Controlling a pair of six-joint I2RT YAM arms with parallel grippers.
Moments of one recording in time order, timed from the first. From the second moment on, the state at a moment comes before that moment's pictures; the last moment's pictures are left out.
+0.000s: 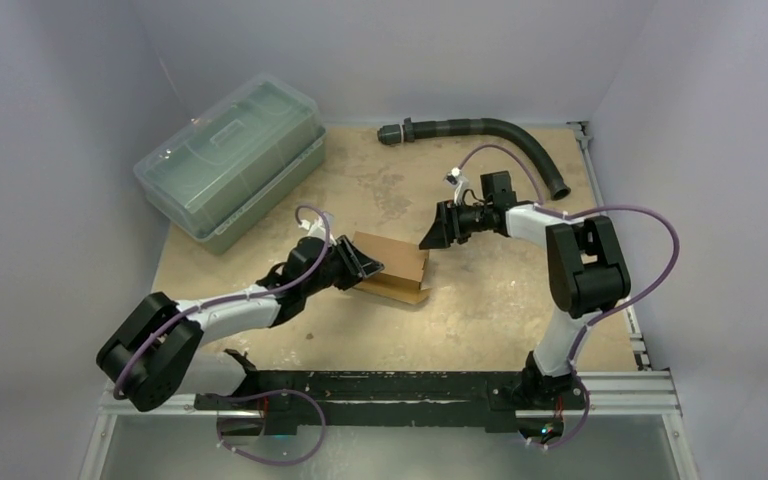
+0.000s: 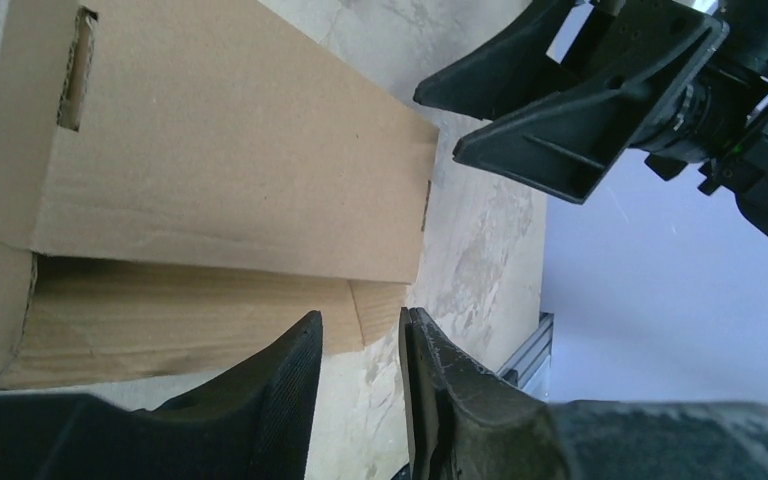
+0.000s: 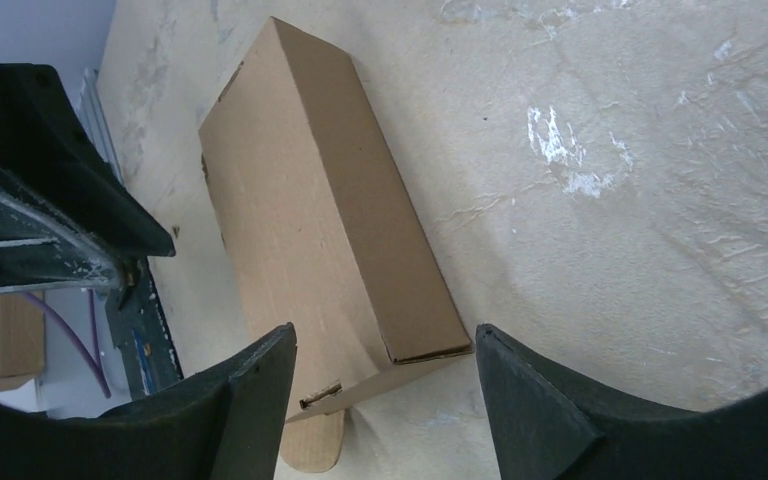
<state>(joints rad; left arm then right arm) -0.68 1.29 0.44 0.42 0.11 -1.11 0.21 1.81 1.02 -0.14 -0.91 0.05</state>
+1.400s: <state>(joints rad) -0.54 1.61 0.89 0.00 0.01 -0.93 0.22 1.90 1.09 -0.35 -1.00 -0.09</state>
